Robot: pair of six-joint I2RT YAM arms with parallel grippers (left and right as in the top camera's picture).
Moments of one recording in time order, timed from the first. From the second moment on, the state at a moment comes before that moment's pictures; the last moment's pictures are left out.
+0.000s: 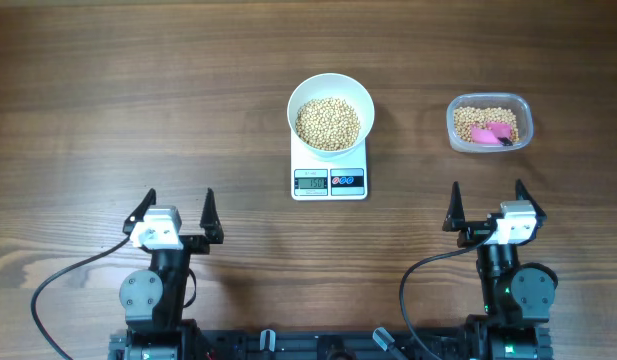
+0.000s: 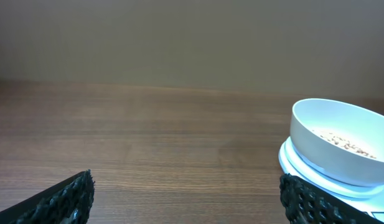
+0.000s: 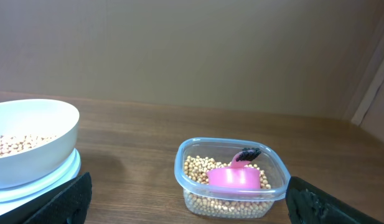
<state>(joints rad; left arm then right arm) 0.03 0.01 0.02 -0.07 0.06 -0.06 -0.04 0.02 0.01 0.00 -0.04 -0.09</state>
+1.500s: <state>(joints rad) -0.04 0.01 0.01 -0.07 0.05 -0.11 -0.04 0.02 0.01 0.00 -0.04 -0.09</state>
